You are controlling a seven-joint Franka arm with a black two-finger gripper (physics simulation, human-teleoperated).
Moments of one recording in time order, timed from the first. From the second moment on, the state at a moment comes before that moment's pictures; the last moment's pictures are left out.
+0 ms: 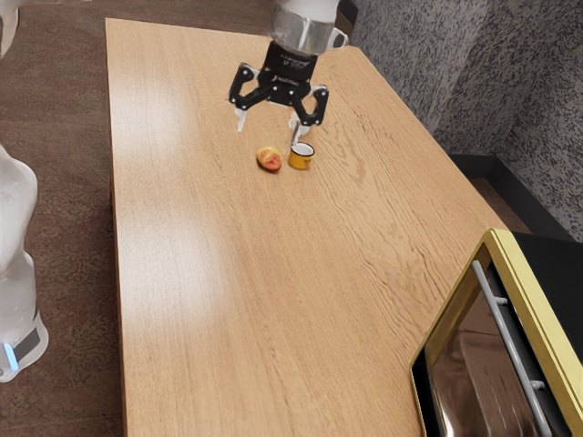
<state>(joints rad) -0.14 -0.26 0.05 -1.65 -0.06 1.30 -1.49</state>
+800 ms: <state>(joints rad) 0.10 0.23 -0.56 -1.24 0.28 1.69 -2.06</state>
